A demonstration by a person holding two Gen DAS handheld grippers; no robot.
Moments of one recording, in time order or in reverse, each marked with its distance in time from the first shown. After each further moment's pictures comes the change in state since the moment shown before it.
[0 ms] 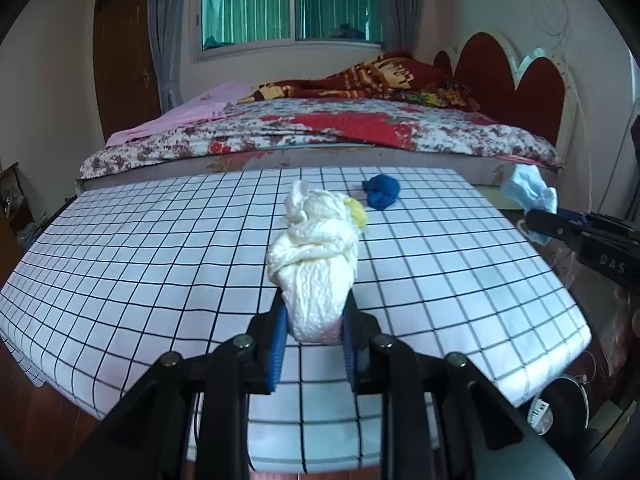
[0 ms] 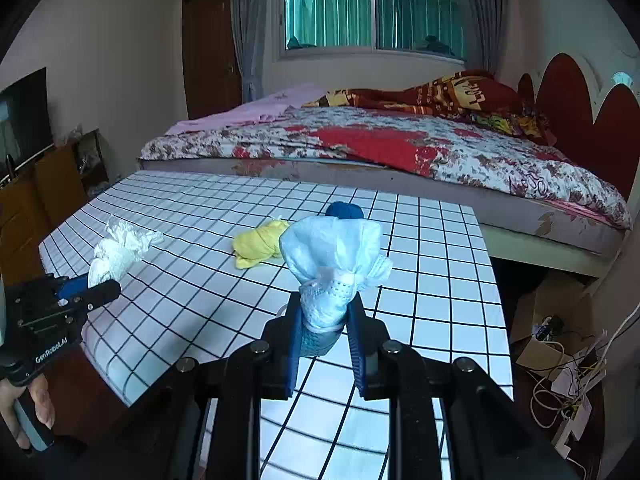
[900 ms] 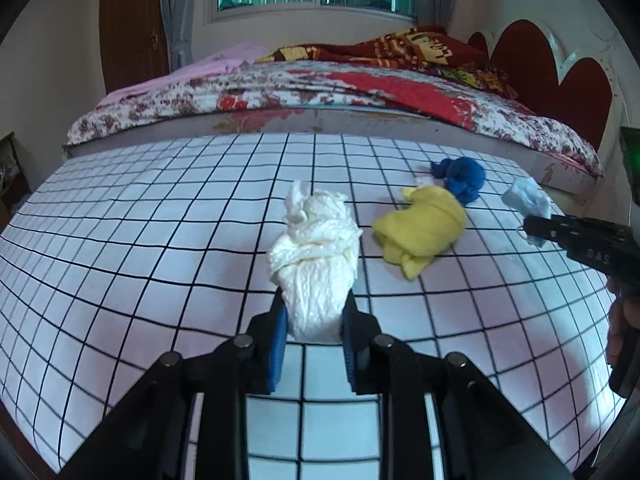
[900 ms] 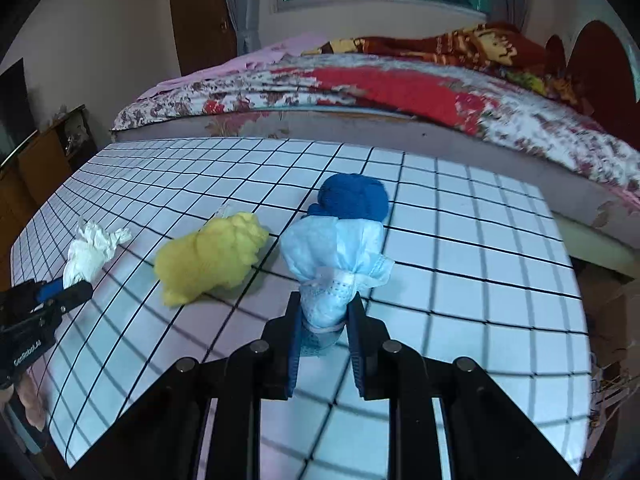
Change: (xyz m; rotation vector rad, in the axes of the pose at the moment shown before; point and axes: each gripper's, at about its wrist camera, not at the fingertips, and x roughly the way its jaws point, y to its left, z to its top) left arm 0.129 0.052 0.021 -0.059 0.112 0.029; right arm 0.177 -0.021 0.030 0.000 0.177 0.027
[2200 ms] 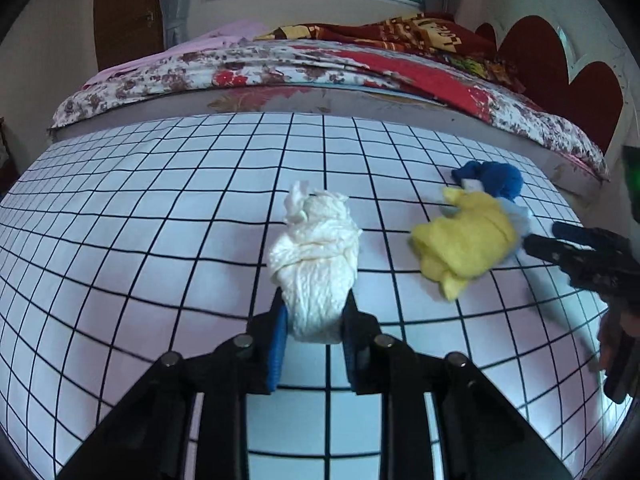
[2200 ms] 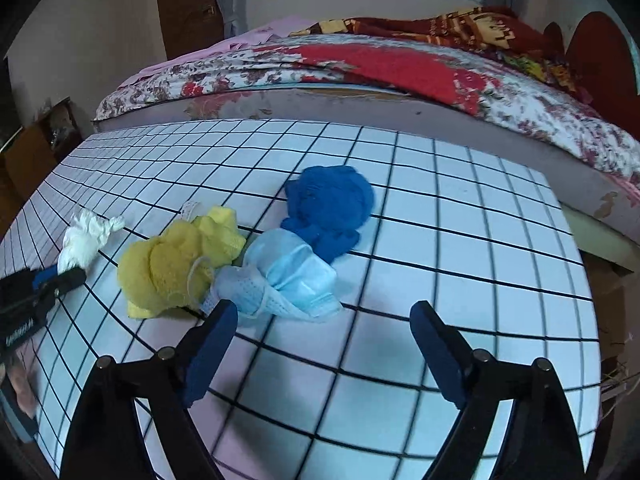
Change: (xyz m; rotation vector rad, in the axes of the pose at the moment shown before) left arm 0.042 0.023 0.013 -0.035 0.079 -0.039; right arm 0.059 -0.006 0.017 0.036 0.091 -0.008
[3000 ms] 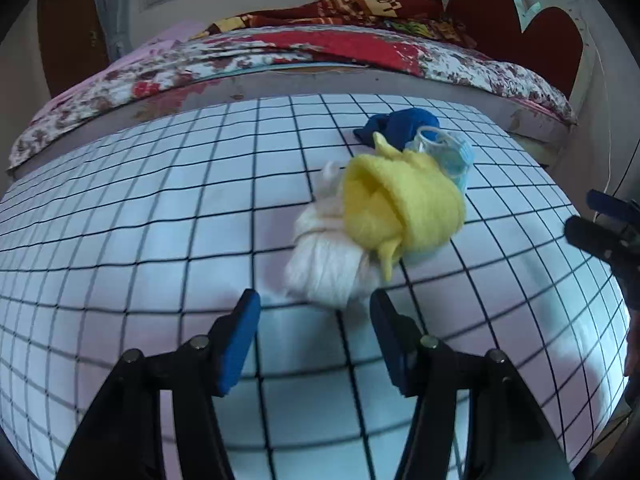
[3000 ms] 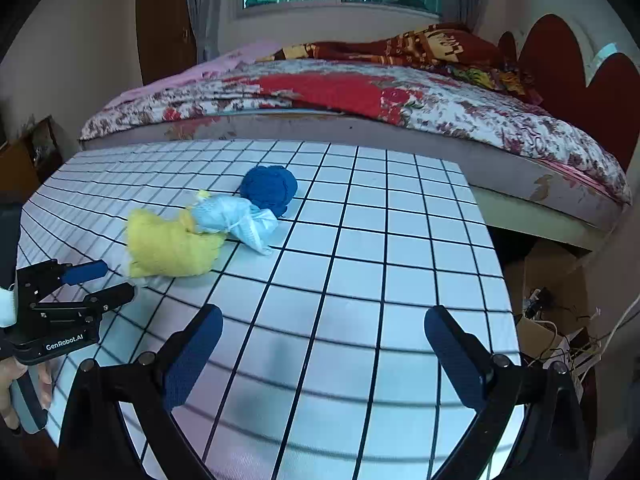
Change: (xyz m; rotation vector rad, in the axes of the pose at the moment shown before) left arm 0.016 -0.085 -0.006 0.164 0.069 -0.084; right arm -0.083 -0.034 -0.049 0.025 -0.082 -0.124
